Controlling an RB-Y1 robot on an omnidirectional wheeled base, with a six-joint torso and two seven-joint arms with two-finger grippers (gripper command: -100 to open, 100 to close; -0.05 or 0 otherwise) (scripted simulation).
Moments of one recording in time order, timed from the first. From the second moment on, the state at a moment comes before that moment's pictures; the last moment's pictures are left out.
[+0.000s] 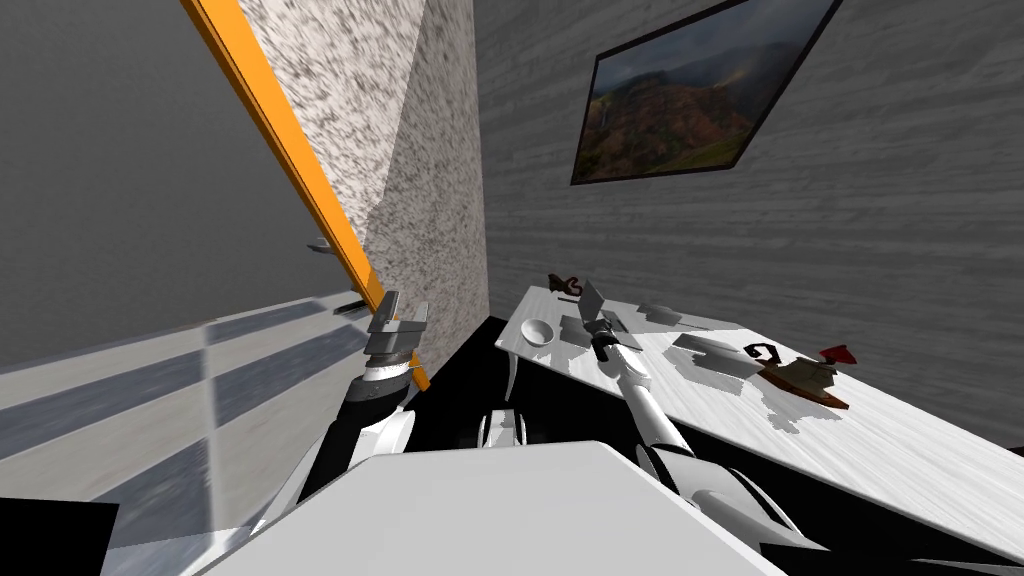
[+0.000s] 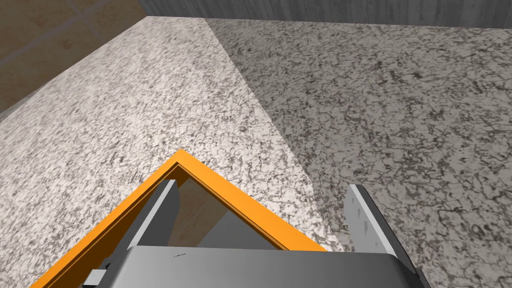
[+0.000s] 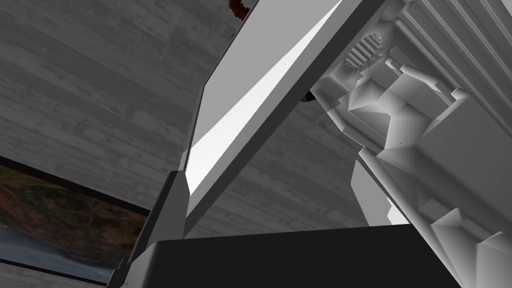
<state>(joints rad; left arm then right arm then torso) 0.50 0.04 -0.06 -2.37 -0.12 -0.45 0.15 -0.20 -0.42 -0.28 -1.21 1.04 0.07 0.83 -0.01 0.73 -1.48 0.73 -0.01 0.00</state>
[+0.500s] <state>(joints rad) 0.50 0.04 -0.06 -2.37 -0.12 -0.45 0.15 -0.24 -0.45 -0.31 -1.14 1.09 0.08 0.88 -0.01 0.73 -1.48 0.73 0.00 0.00</state>
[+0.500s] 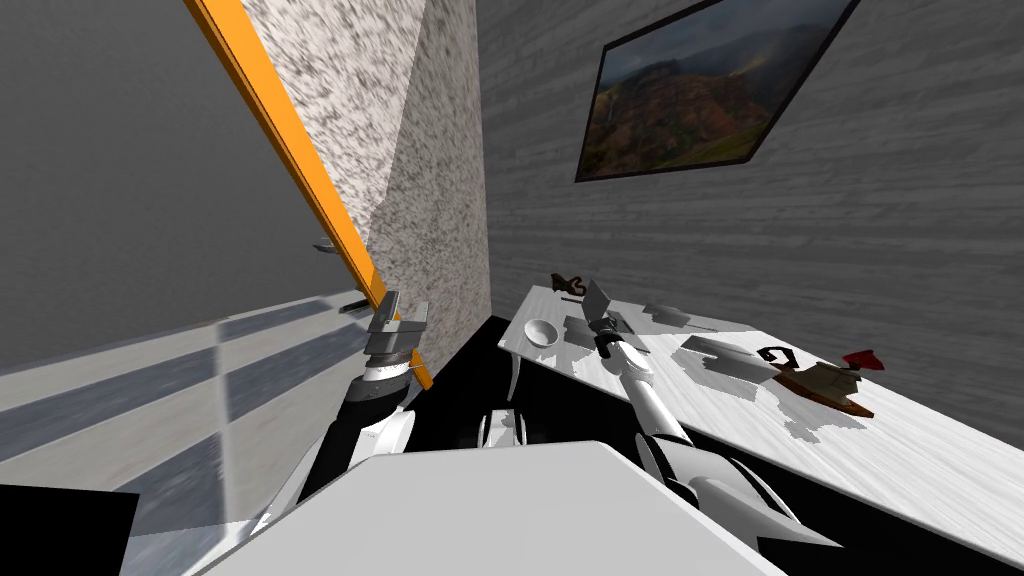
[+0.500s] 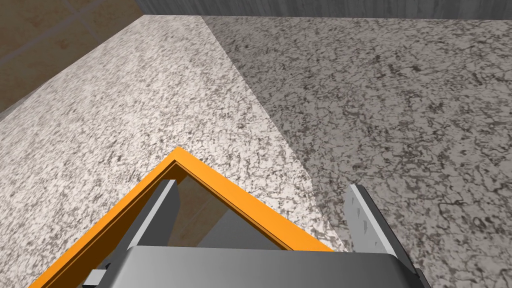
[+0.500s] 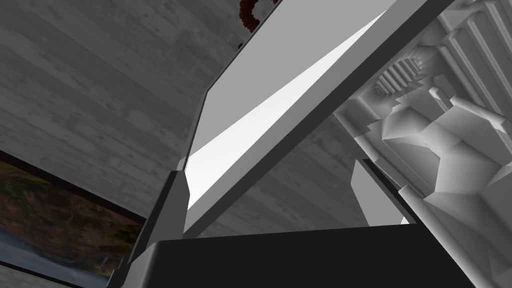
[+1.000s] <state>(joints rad) 0.50 0.04 -0.06 -2.37 -0.12 -0.45 0.15 -0.26 -0.44 -0.33 -1.13 1.11 0.07 0.88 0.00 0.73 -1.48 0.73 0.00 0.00</state>
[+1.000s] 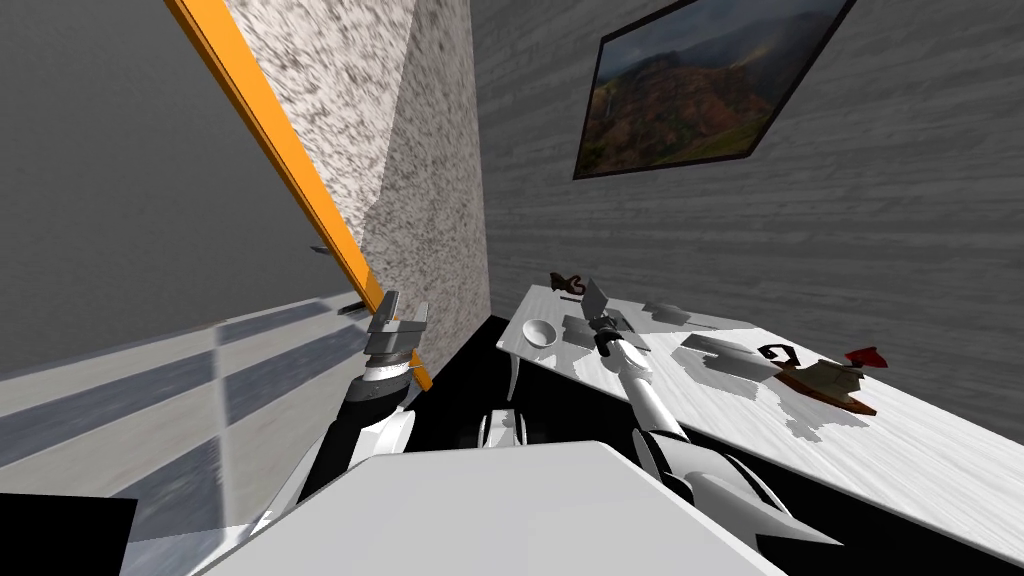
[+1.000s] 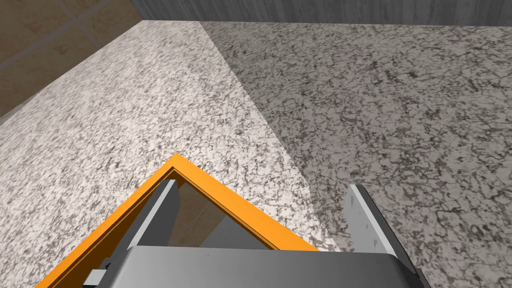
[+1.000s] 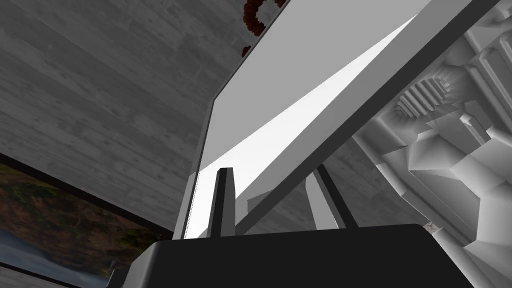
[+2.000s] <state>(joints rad) 0.50 0.04 -0.06 -2.37 -0.12 -0.45 0.15 -0.34 -0.42 -0.34 -1.06 0.92 0.05 0.72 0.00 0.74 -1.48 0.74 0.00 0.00</state>
